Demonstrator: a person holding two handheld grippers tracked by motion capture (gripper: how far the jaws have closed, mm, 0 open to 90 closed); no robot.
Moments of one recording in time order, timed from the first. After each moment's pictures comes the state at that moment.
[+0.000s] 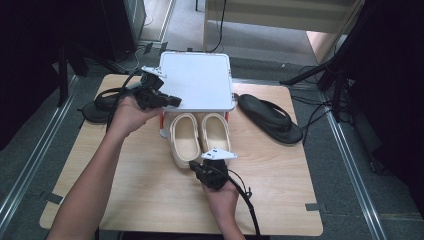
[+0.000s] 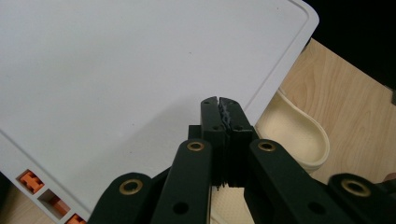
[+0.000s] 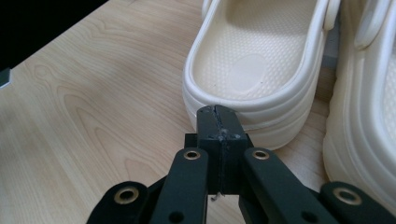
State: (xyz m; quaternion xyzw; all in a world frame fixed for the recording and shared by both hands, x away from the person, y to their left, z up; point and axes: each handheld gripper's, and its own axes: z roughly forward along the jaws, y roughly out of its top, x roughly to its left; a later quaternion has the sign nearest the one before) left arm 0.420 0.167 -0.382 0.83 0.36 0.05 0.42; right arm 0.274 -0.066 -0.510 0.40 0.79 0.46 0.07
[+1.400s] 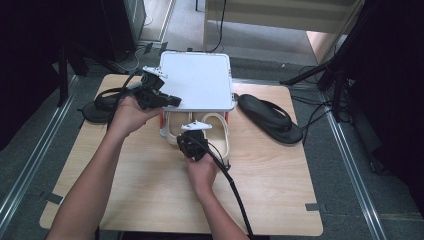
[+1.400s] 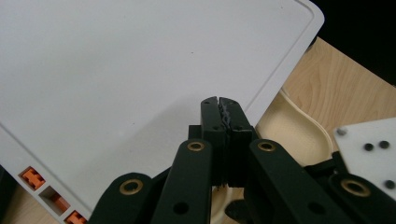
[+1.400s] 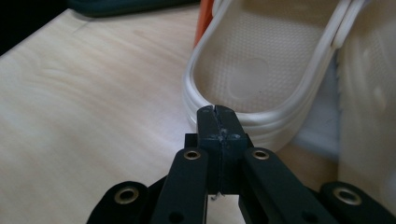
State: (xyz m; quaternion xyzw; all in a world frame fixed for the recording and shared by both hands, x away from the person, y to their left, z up) left arm 0.419 0.165 -0.381 0.83 0.36 0.06 0.41; right arm 0.346 -0.003 -0.502 0.44 0.79 0.42 0.12
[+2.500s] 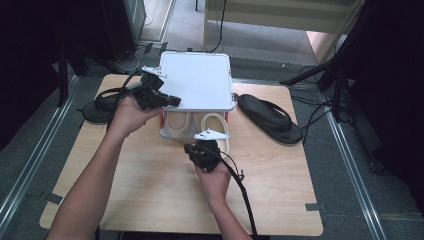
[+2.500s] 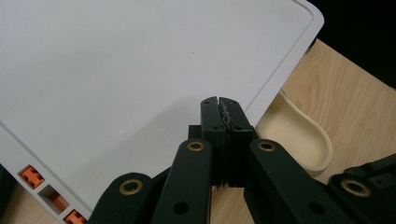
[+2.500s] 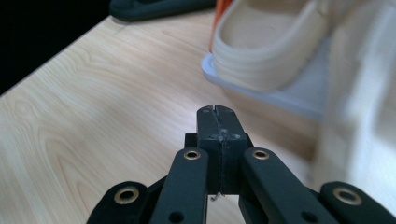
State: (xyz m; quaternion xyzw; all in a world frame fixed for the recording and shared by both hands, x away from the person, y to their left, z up) left arm 0.419 0.167 -0.381 0.83 0.37 0.06 0.41; right arm 0.309 -0.047 -0.490 0.41 0.78 0.46 0.09
